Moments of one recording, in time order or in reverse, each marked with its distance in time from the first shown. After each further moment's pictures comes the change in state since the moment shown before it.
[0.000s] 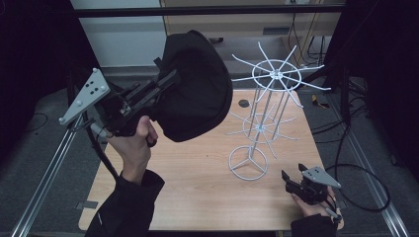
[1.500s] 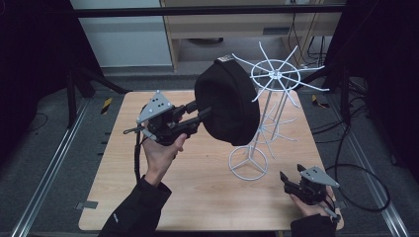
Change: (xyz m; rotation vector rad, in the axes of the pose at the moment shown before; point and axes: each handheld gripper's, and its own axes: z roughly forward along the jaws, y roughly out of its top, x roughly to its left) left arm 0.021 -0.105 0.029 0.339 0.011 -0.040; right arm 0.002 -0.001 0.002 0.019 0.014 -0.008
